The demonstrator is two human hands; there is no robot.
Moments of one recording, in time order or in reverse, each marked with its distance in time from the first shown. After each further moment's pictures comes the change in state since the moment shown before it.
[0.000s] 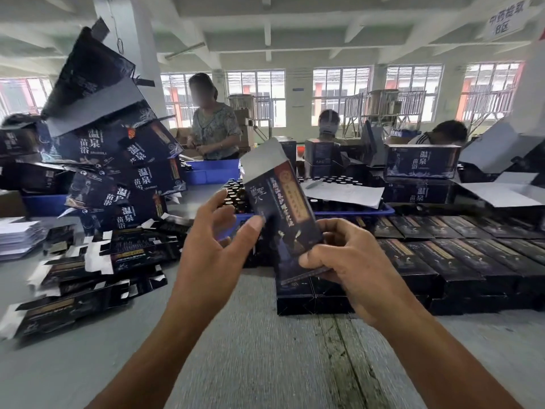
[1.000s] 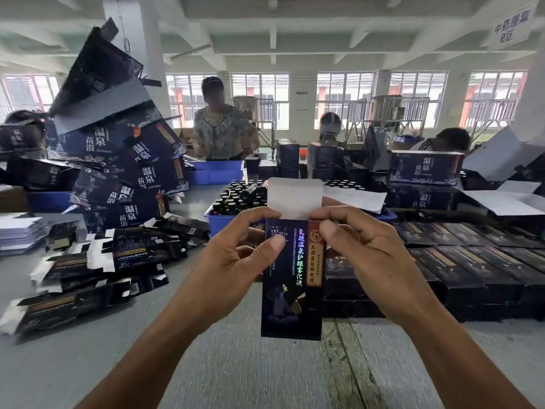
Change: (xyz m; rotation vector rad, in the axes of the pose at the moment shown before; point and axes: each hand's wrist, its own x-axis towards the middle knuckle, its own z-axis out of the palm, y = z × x) left_hand 0.002 -0.005 -0.006 -0.092 -0.365 0.055; right_hand -0.013 -0.021 -0.009 -0.030 -0.042 -0.305
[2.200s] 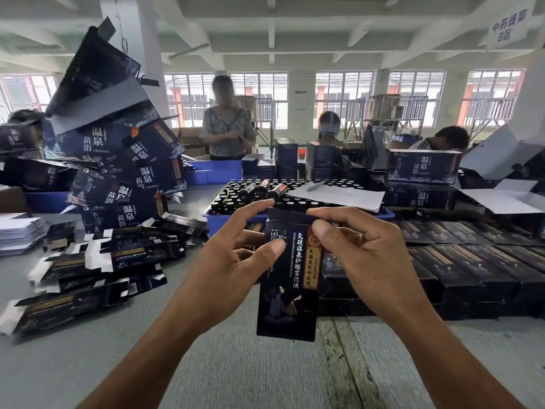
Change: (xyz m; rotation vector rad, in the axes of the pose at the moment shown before) left_hand -0.001 0.000 0.003 -0.023 0.012 -0.004; right_hand -0.003 0.002 0.004 -0.141 0.135 -0.060
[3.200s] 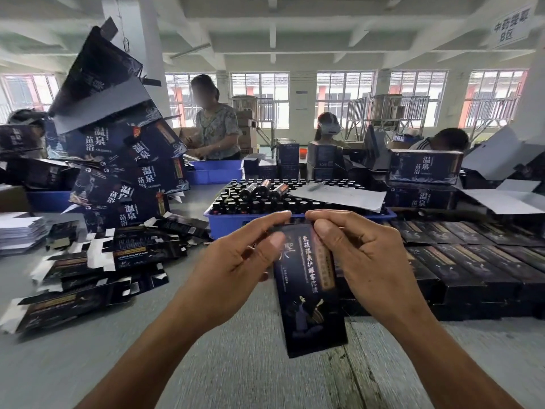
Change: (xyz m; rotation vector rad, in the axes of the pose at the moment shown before) left_hand -0.003 0.005 0.000 0.101 -0.065 0.031; right_hand 0.000 0.004 0.004 -0.004 0.019 -0.039
